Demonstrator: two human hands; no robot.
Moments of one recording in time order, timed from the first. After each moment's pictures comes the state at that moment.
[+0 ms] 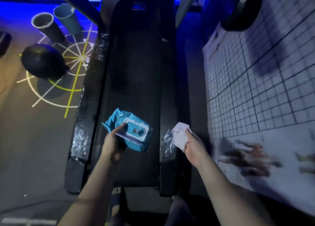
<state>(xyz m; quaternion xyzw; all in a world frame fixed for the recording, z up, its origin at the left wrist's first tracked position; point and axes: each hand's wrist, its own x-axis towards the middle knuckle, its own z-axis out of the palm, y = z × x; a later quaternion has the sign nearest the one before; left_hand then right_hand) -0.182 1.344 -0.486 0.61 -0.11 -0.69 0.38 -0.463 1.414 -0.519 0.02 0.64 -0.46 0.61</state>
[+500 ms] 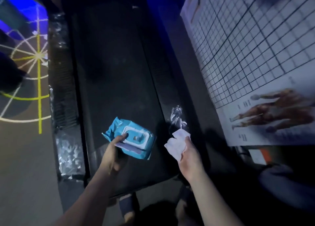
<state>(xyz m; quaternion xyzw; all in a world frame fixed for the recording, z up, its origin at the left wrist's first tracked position) -0.103 1.354 -0.673 0.60 -0.09 -0.76 0.23 -0.307 1.495 -0.683 0.09 0.59 -0.57 0.56</state>
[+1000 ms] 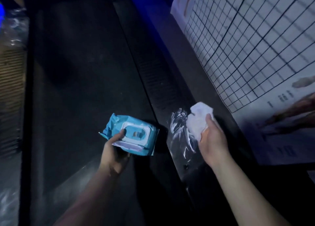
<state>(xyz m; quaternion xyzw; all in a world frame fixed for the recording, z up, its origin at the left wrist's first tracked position) -0.192 1.299 -0.937 0.52 -0.12 -0.80 0.28 -0.441 1.425 -0.943 0.06 0.57 -0.70 0.43</state>
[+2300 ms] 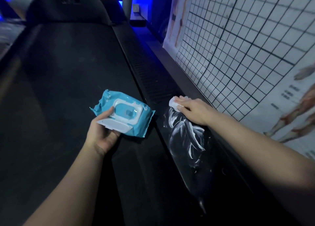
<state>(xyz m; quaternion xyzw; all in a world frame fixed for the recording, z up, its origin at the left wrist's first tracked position) -0.205 1.254 -1.074 0.31 -0.18 -0.85 0.37 -0.514 1.363 -1.046 -0.62 0.77 -0.07 0.15</state>
